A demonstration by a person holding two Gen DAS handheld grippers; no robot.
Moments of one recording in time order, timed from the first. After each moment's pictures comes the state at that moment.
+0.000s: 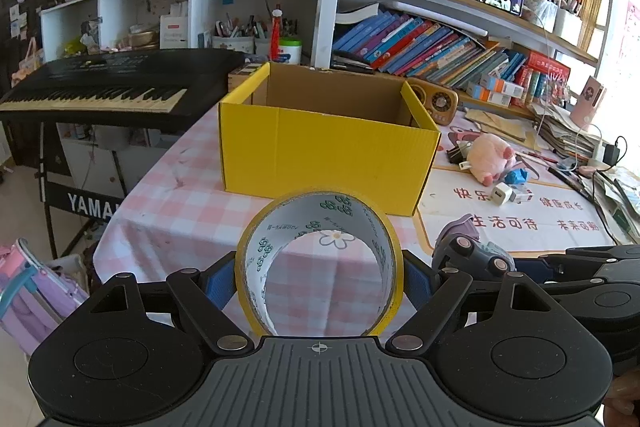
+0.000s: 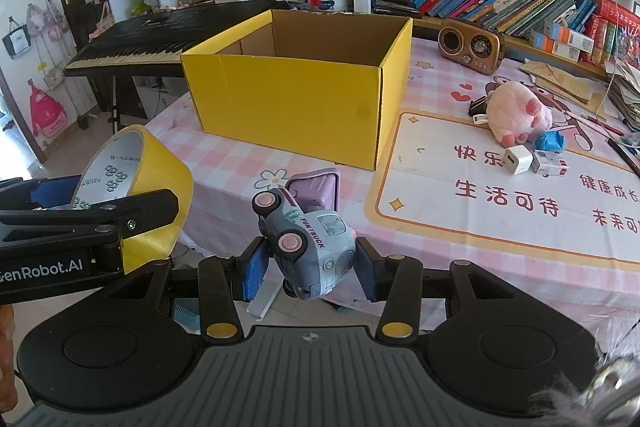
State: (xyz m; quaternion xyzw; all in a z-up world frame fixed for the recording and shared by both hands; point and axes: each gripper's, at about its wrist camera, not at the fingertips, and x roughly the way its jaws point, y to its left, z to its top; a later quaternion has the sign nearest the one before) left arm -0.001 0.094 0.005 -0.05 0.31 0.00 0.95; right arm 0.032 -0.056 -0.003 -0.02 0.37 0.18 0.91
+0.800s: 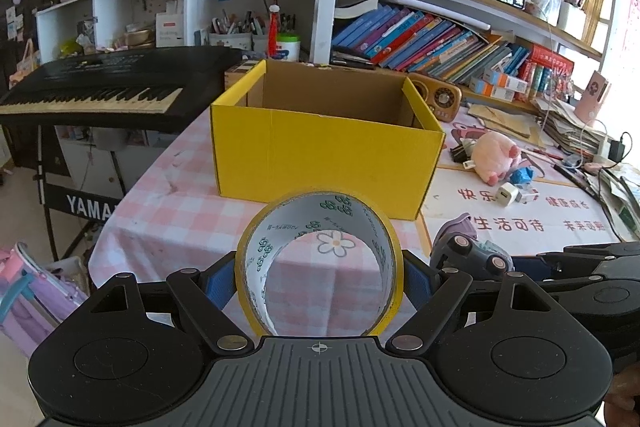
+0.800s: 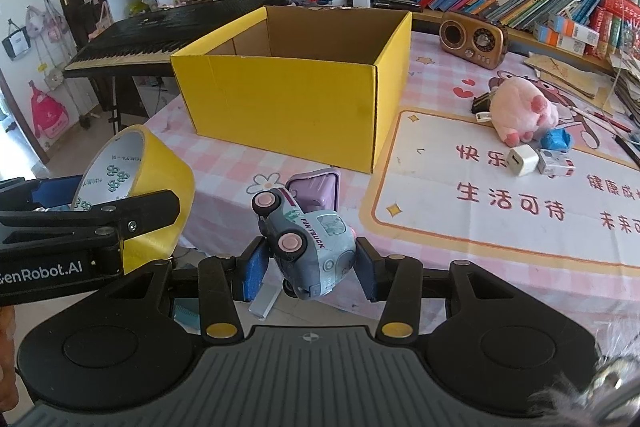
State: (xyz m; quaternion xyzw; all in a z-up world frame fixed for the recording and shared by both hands) left arm 0.016 0.097 0.006 -0.05 0.32 0.00 0.95; right arm 0.054 -0.060 -0.010 -0.02 0.38 0.19 0.91
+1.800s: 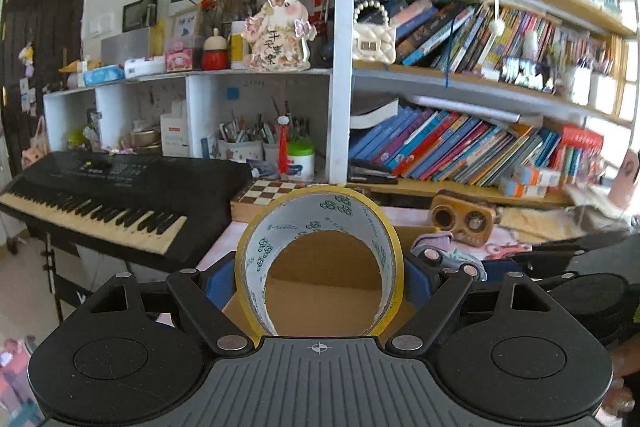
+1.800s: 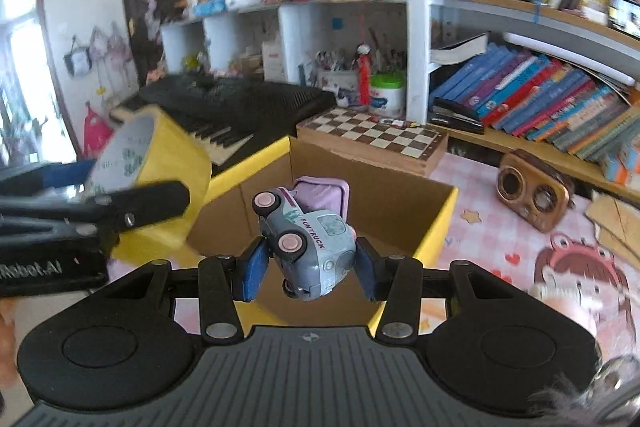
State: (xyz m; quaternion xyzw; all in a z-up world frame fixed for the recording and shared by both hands) left arm 0.146 0.095 0.082 -0.01 0.21 0.04 0.98; right arm 0.226 -0.053 0.063 -0.06 0.28 0.30 0.91
